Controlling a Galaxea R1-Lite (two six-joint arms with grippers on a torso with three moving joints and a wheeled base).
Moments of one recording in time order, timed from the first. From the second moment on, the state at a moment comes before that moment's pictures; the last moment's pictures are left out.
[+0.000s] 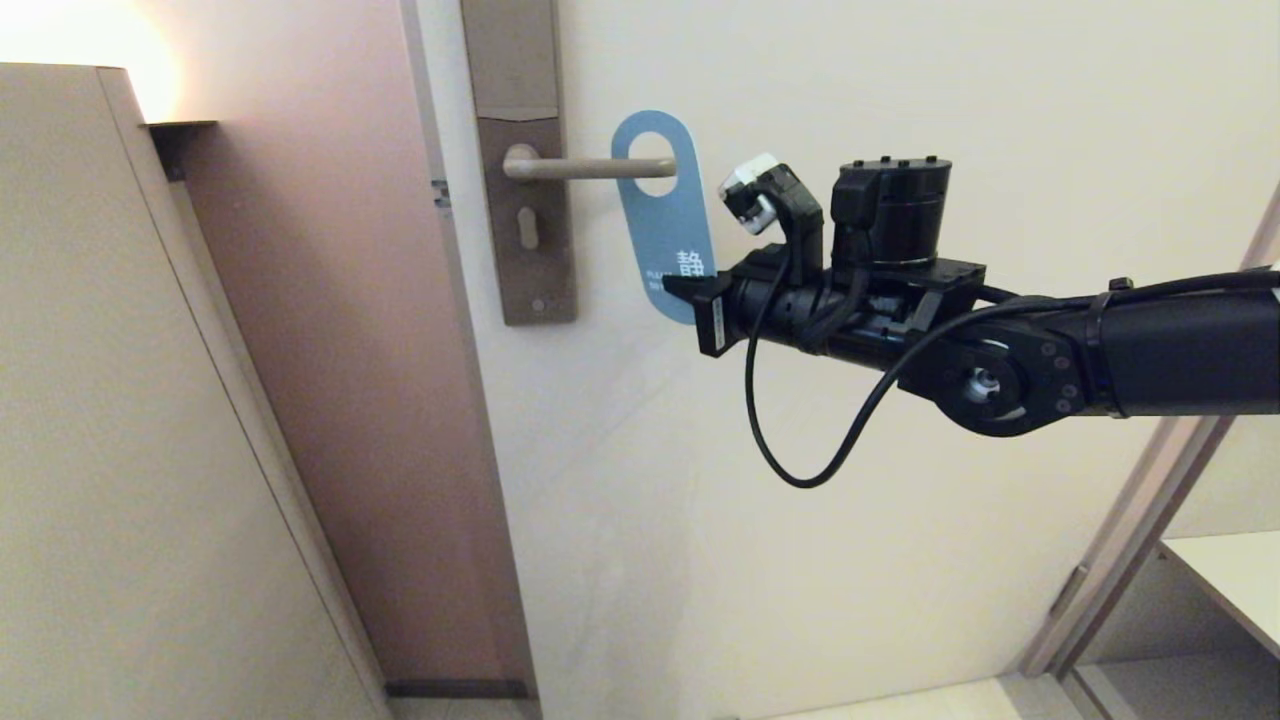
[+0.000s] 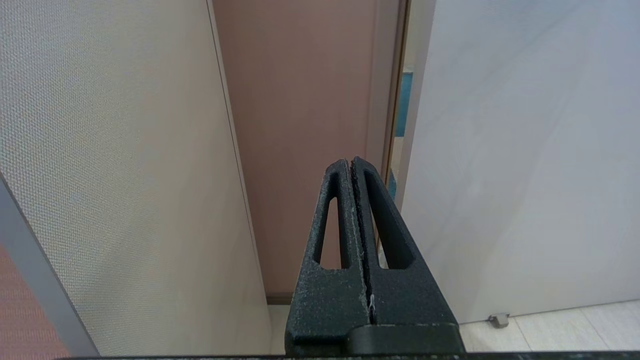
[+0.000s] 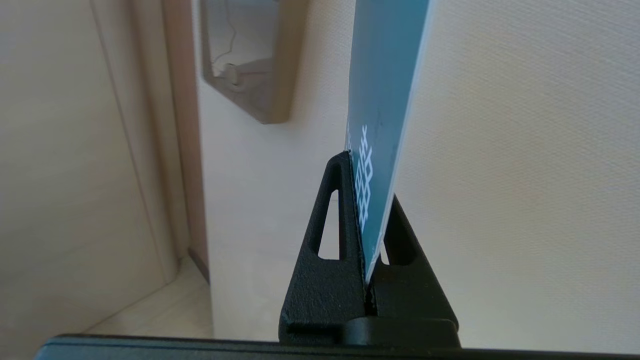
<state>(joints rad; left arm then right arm) 0.00 0.00 0.00 0.00 0.01 -0.02 0.56 2.02 -1.46 -0.45 0.21 -0.15</state>
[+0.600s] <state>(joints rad) 0.00 0.00 0.00 0.00 0.01 -0.02 0.62 2.03 -1.48 -0.45 0.22 -0.16</state>
